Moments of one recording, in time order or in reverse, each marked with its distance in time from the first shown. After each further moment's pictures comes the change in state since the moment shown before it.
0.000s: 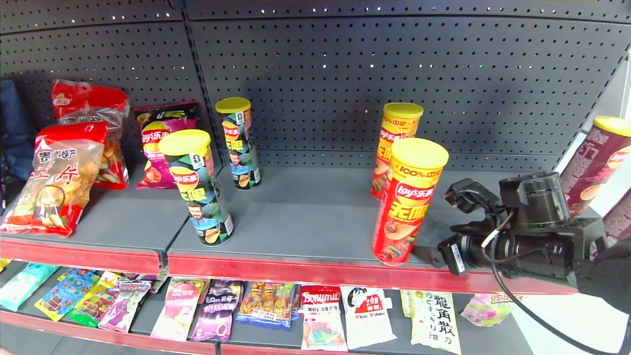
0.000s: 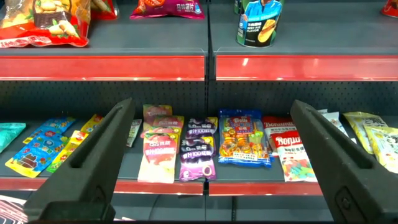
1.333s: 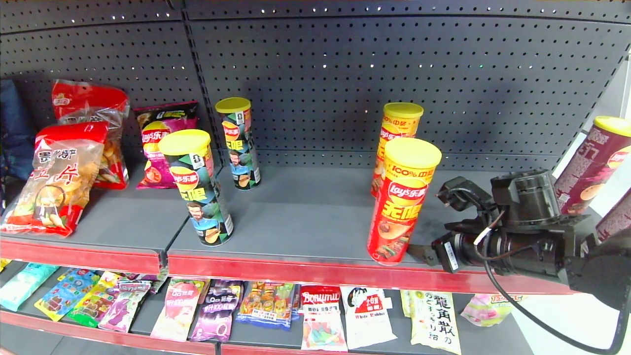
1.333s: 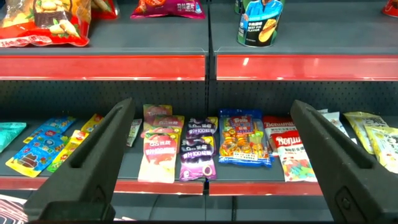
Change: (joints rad) left arm 0.000 0.000 0.001 0.000 0.000 0.000; right arm 0.024 0.017 -0.025 0.000 -0.006 0.000
